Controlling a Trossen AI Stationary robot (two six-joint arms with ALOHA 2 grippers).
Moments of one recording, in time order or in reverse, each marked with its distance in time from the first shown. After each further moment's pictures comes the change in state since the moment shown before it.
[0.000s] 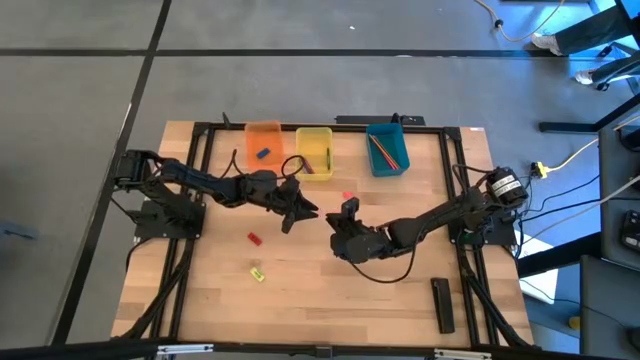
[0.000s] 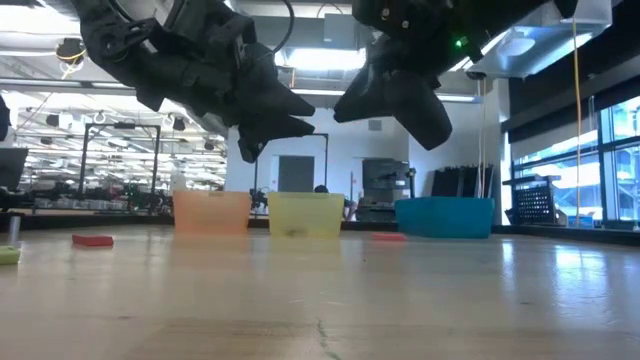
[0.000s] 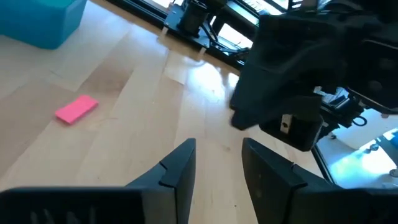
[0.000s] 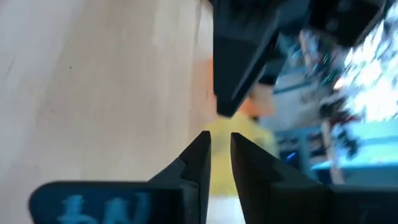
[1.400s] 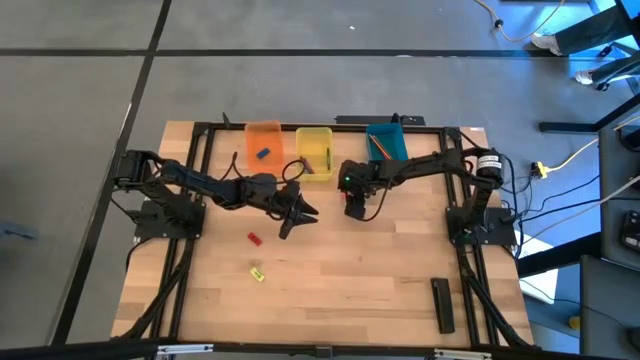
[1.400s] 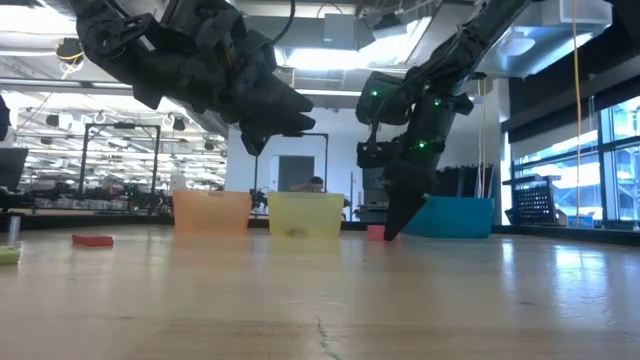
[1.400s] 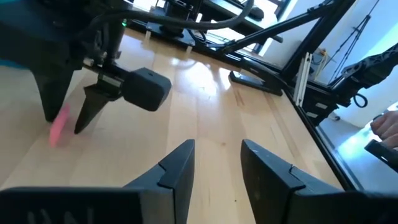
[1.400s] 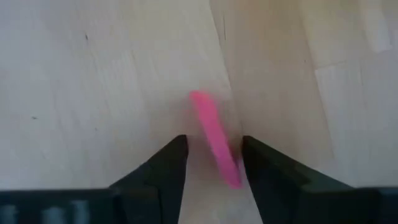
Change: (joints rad) left arm -0.033 0.001 0.000 0.006 0.006 0.127; right arm -0.592 0.115 -0.002 -0.427 -0.856 0.481
